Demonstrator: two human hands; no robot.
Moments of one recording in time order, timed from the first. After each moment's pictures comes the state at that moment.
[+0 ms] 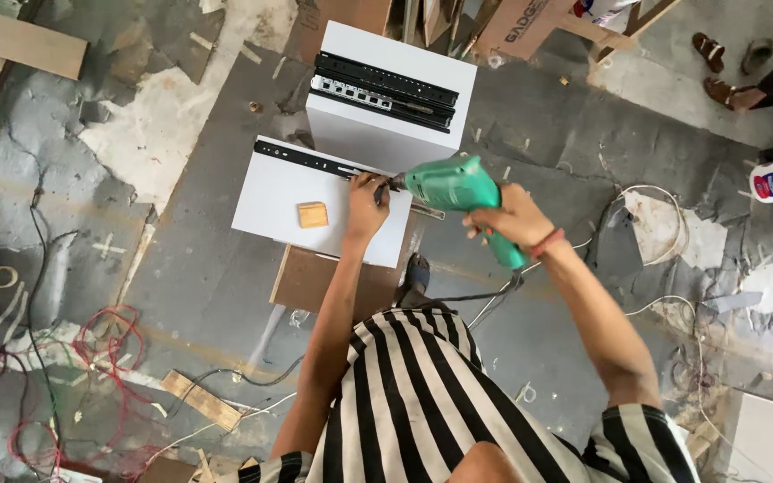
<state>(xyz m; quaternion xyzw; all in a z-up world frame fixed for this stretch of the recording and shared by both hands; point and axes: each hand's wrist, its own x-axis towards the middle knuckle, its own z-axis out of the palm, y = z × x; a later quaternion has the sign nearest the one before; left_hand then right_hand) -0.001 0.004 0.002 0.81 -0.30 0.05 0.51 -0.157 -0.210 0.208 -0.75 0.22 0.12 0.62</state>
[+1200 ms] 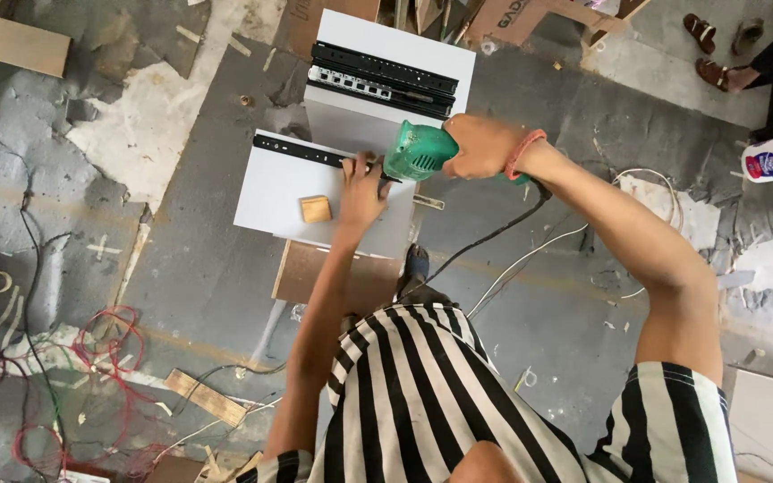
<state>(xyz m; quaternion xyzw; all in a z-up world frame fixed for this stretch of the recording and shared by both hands) 0.013 0.022 0.035 0.83 -0.34 0.03 0.44 -0.046 -0.194 0.271 -0.94 0.02 0.25 0.22</state>
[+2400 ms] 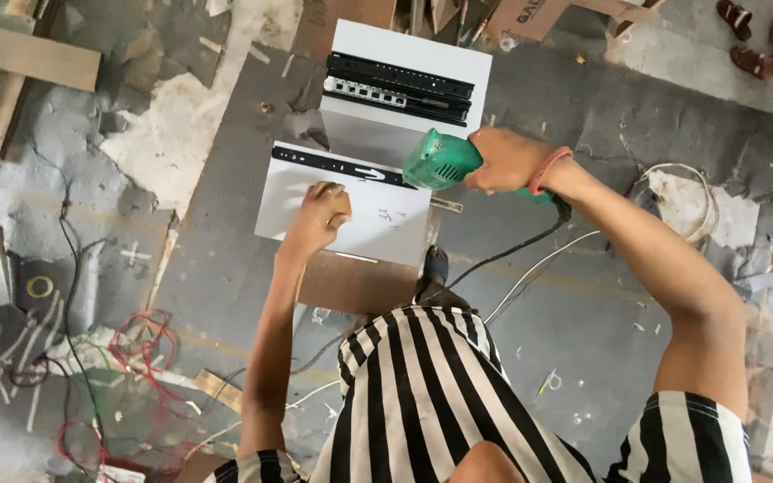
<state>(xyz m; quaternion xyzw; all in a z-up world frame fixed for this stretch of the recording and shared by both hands) 0.056 0.141 0.078 0.82 -0.47 -0.08 0.32 -0.053 -0.195 0.276 -0.92 0.10 0.27 0.25</state>
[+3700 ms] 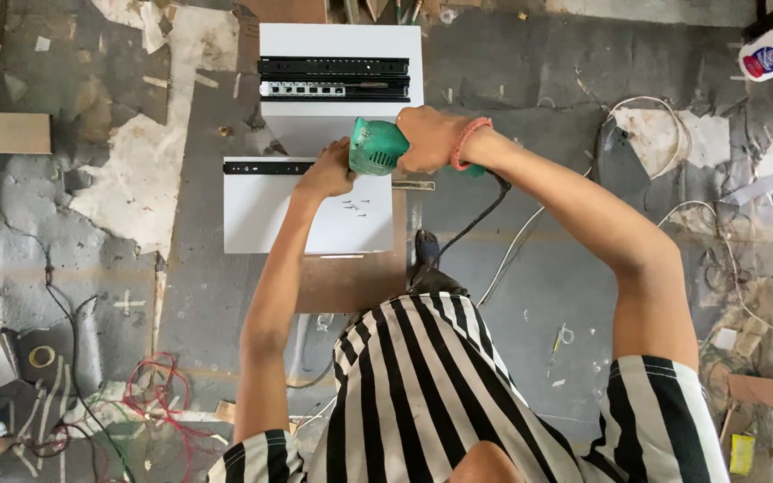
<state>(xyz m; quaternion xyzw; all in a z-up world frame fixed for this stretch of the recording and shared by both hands) 0.095 0.005 0.005 0.77 -0.57 -0.16 0.24 -0.067 -0.171 0.273 -0.92 0.13 0.24 0.27</state>
